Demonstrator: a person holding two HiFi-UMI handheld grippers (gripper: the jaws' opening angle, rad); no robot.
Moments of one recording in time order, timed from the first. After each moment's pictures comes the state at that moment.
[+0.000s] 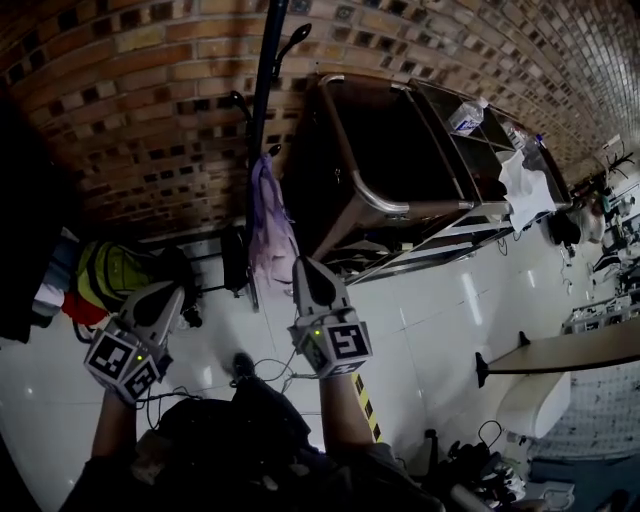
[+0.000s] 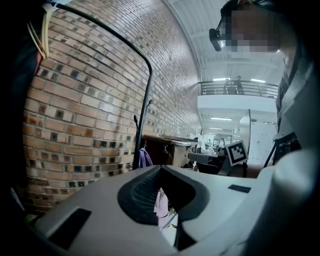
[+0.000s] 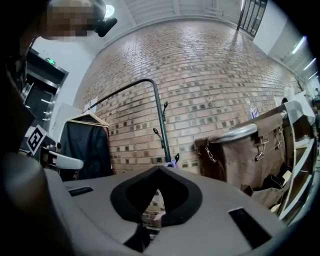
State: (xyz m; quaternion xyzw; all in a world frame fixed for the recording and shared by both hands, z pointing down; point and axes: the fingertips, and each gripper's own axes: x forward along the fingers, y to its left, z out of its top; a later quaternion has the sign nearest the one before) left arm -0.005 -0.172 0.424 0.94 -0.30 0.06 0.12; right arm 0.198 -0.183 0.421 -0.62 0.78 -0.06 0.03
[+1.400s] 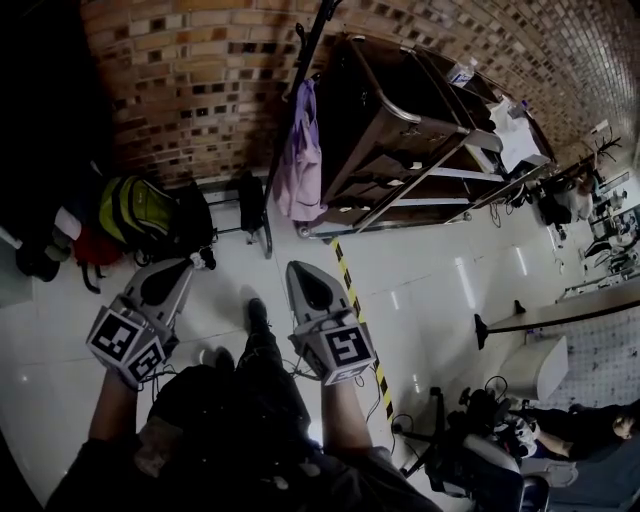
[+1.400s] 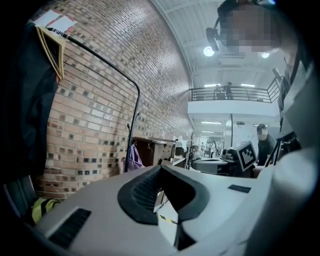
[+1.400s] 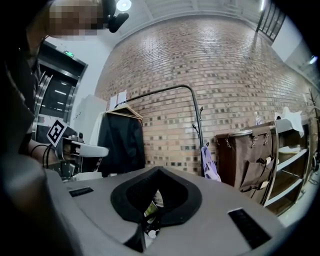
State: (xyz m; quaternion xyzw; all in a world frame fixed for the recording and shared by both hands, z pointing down) left arm -0.168 0.071 0.424 0.95 -0.27 0.04 0.11; right arm -0.016 0.094 0.435 -0.58 0.81 -0.06 -0.04
